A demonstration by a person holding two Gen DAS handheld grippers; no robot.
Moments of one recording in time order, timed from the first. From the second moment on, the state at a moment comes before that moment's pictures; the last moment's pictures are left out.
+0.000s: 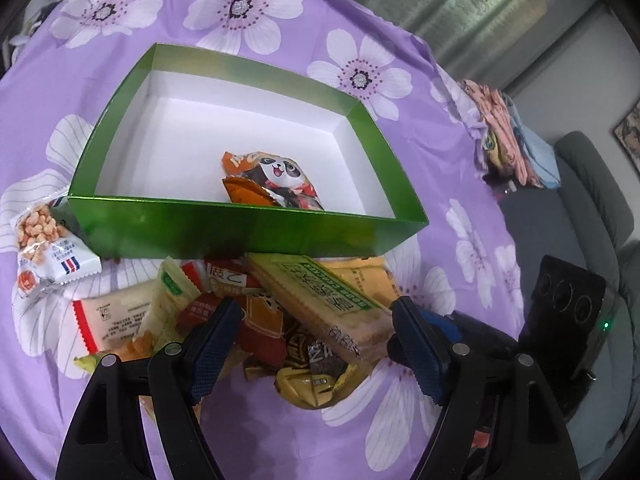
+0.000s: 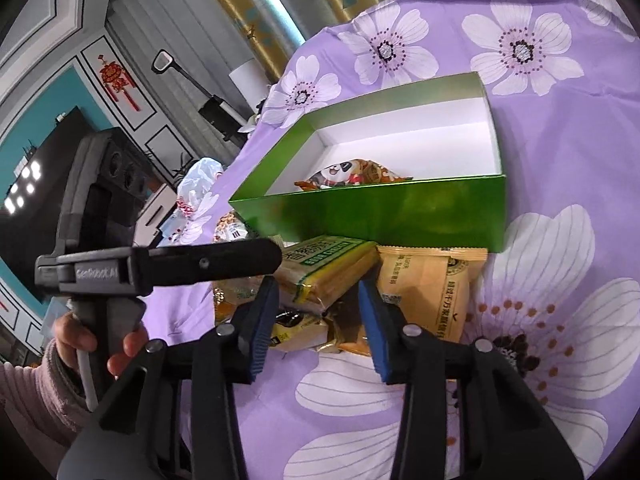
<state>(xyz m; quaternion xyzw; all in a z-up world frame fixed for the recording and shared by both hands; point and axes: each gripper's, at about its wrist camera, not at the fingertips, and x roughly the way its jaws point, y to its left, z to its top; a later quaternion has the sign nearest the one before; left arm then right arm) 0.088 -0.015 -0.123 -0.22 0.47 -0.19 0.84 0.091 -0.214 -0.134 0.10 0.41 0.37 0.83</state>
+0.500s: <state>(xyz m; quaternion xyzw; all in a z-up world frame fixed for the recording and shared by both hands) 0.098 -0.022 -0.129 -0.22 0.49 -0.19 0.82 0.097 -0.203 -0.140 0.12 0.42 0.40 0.80</state>
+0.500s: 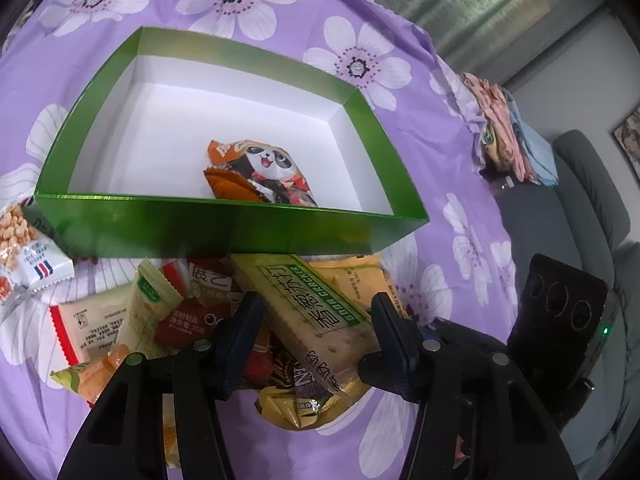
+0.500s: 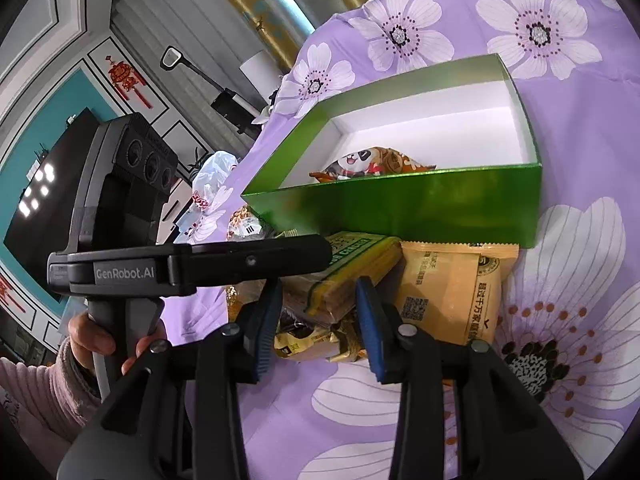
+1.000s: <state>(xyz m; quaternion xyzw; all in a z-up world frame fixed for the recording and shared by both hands) 0.072 -0.019 -0.122 -0.24 0.47 -0.18 0.83 0.071 -0.193 -0.131 0.10 0.40 0.39 0.82</state>
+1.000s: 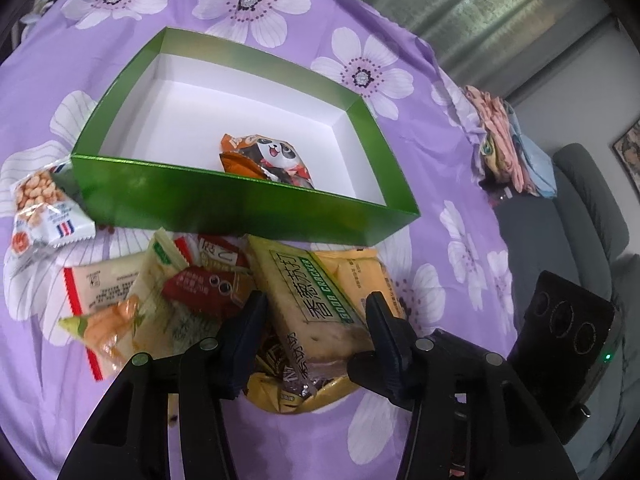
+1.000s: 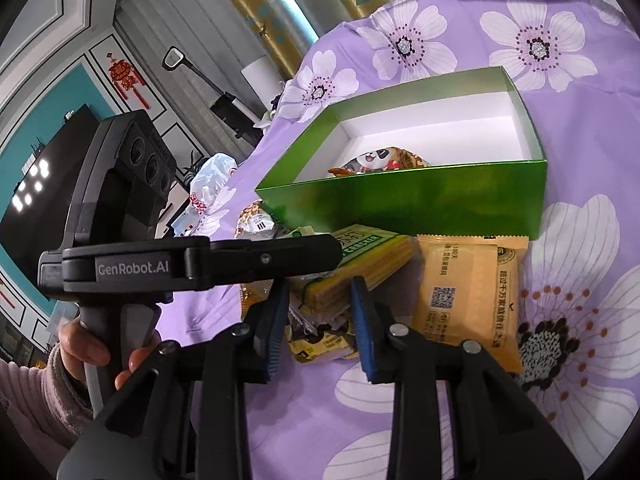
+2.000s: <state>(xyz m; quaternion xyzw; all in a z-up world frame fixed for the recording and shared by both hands) 0.107 0.007 -0.042 -0.23 0.38 -0.17 0.88 0.093 -0.160 -0.055 0.06 0.30 0.40 0.86</state>
